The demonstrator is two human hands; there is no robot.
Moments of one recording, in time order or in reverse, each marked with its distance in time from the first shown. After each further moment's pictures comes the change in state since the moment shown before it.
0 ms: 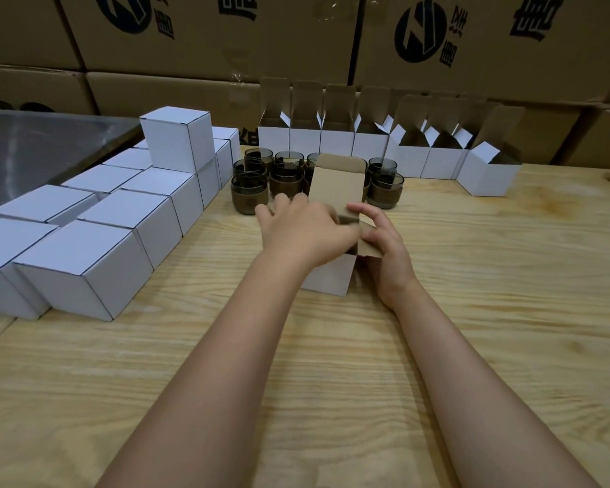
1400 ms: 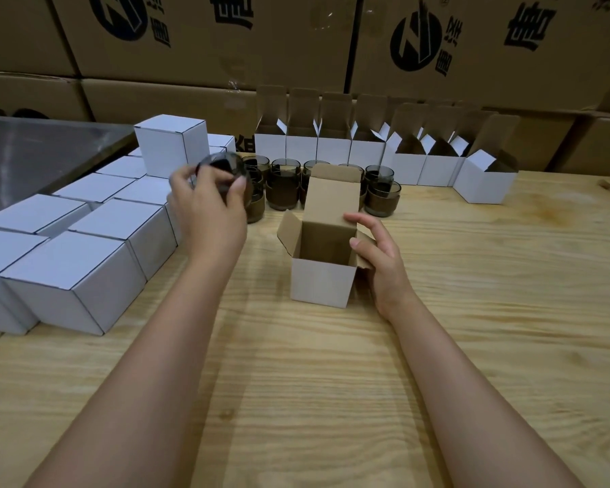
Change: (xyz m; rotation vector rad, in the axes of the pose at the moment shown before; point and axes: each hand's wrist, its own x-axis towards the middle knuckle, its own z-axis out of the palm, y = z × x) left_hand 0.016 -0.077 -0.008 -0.593 0.631 -0.239; right_hand -0.003 0.002 0.000 -0.094 -0.017 -0.033
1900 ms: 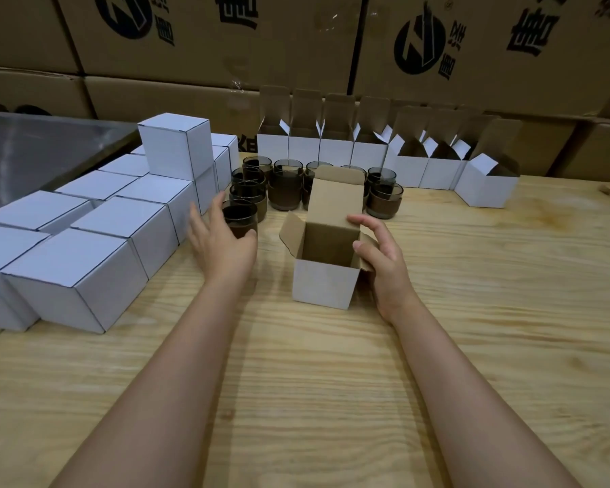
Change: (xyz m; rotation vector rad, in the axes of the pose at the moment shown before) left_hand -0.012 -0.044 0.029 0.064 -0.139 -0.222; right_hand 0.000 0.000 0.001 -0.064 0.030 0.003
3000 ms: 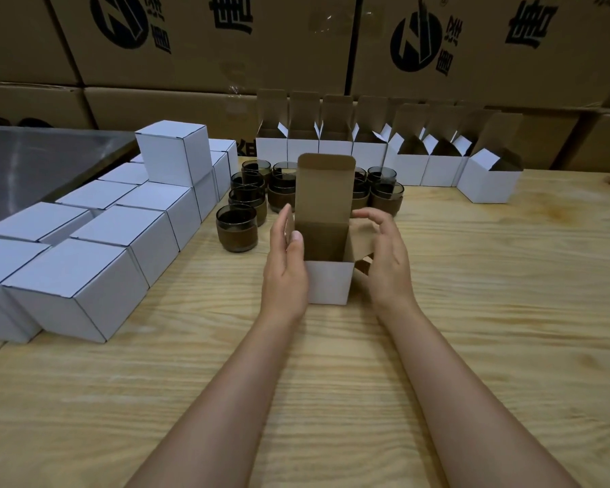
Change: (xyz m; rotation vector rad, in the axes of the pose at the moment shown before) left_hand -0.070 0.022 0.029 -0.604 -0.306 0.147; right_hand -0.006 -0.014 0.016 -0.078 0.188 -0.095
